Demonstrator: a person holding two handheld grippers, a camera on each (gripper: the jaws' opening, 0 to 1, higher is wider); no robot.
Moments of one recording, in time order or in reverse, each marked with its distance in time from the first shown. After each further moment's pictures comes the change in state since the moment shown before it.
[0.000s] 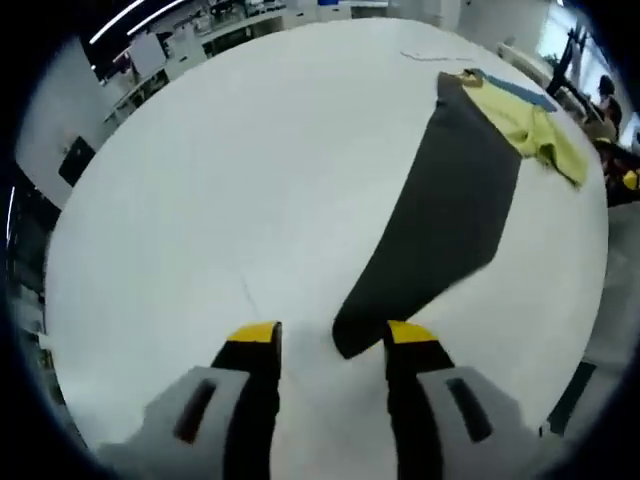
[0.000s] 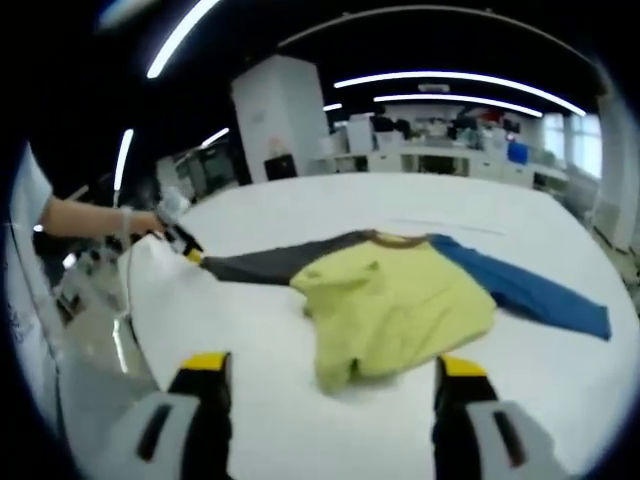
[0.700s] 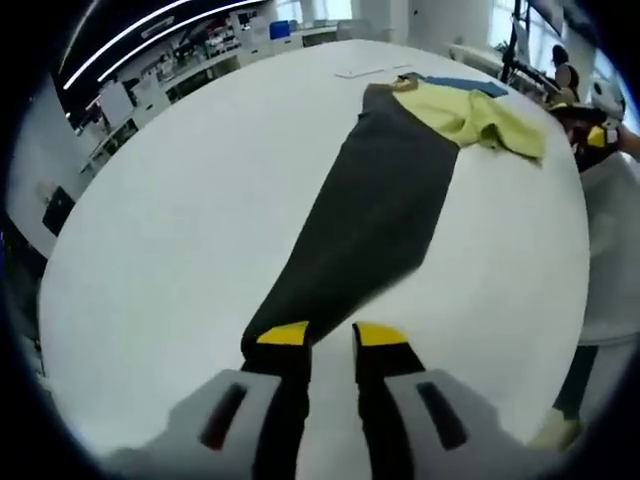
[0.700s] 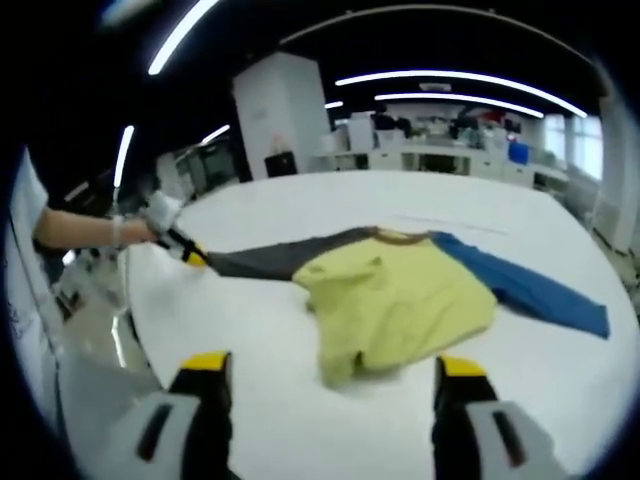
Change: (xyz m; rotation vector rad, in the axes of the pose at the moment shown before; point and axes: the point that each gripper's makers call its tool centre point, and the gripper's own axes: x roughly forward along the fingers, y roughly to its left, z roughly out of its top) left arm 0.005 -0.064 0.009 0.032 -0.063 -0.082; right arm -0.004 0.005 -0.005 -0.002 0.011 -0.010
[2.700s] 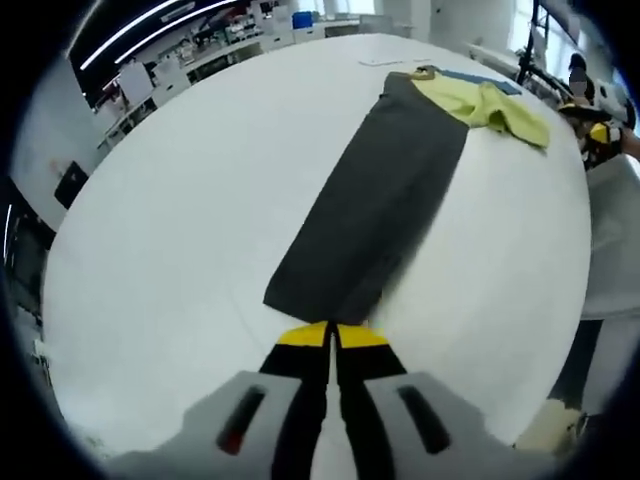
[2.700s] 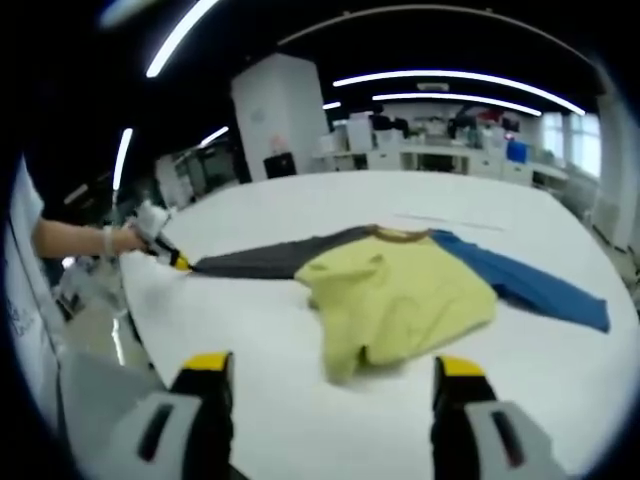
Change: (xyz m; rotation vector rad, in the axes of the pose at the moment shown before) left arm -0.027 0.029 -0.055 -0.042 0.019 0.067; right arm -0.003 0.005 -0.006 0.007 -0.006 0.002
